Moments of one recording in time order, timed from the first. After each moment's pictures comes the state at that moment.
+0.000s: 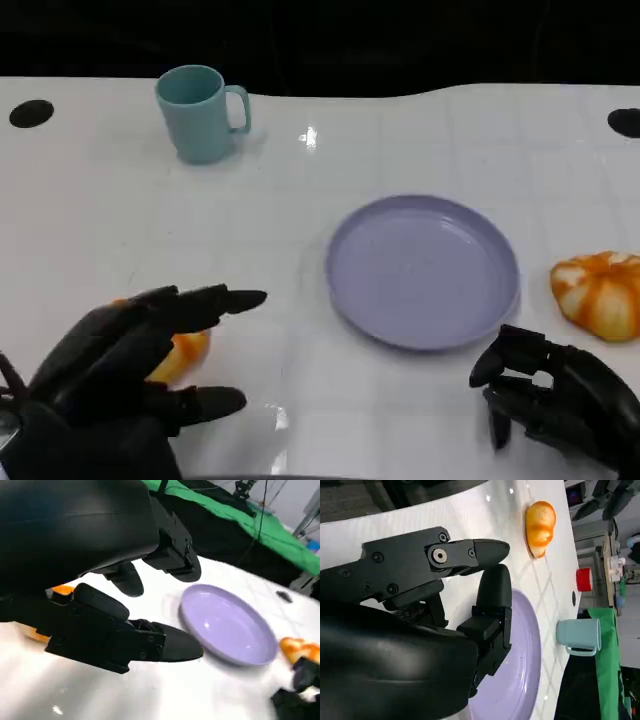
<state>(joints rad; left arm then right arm) 0.08 0.37 -0.02 -0.20 0.47 -0.26 -0.32 -0.17 -0.14 -0.04 0.73 0.23 -0.41 0.75</state>
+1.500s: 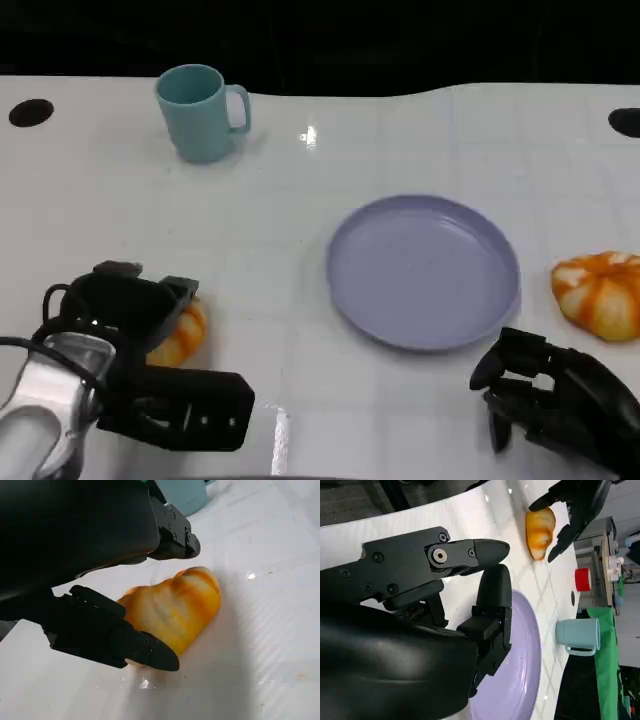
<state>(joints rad) -0.30 0.42 -0.38 0.25 1.06 0.11 -0.29 -0.16 -0.14 -0.03 0.72 0.23 -0.43 0.74</state>
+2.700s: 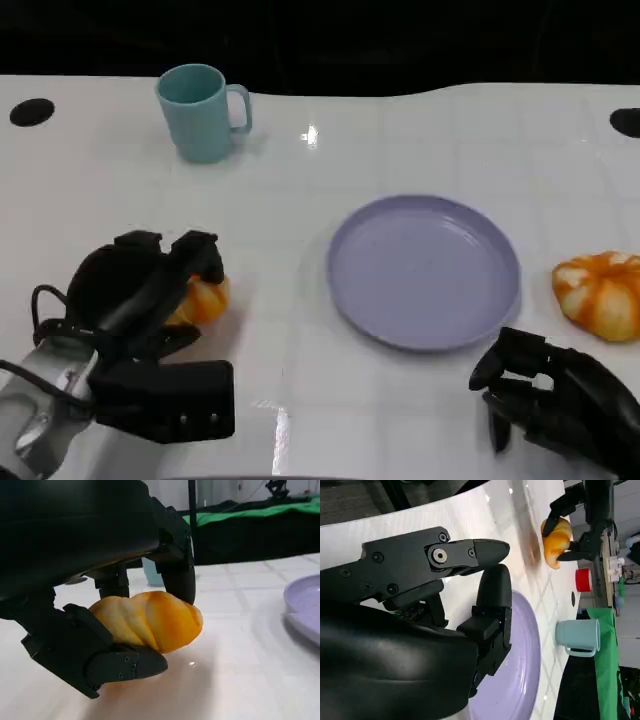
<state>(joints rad) -0.40 0.42 -0.39 0.53 0.78 -0.25 0.28 -0.16 -0.14 -0.03 0.72 0.23 -0.43 0.74</state>
